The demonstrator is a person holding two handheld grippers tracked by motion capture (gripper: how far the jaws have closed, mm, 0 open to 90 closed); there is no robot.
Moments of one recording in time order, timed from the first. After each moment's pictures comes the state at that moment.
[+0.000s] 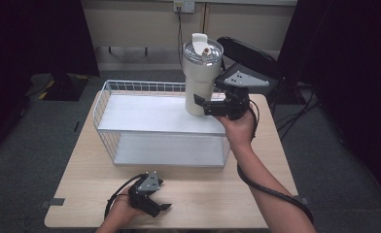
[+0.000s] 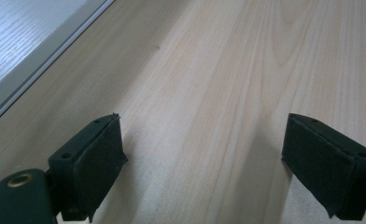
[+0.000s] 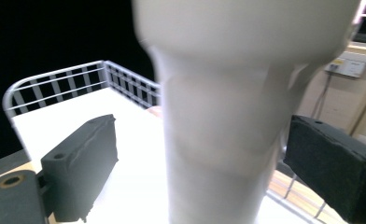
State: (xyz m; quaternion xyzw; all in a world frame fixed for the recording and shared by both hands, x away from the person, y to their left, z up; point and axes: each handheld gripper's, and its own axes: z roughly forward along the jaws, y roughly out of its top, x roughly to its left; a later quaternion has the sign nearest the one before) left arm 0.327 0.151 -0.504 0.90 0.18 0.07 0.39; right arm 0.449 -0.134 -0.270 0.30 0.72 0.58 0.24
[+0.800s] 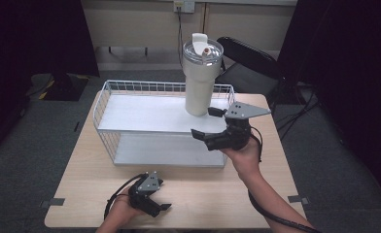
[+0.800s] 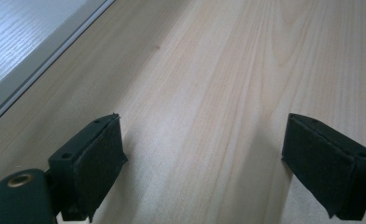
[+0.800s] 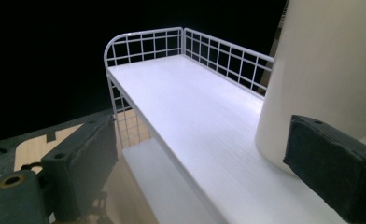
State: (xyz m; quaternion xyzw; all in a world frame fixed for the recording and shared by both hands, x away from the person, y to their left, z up) left arm 0.327 0.151 -0.504 0.90 0.18 0.07 0.40; right arm 0.393 -0.138 -0.302 0.22 0.76 0.59 0.17
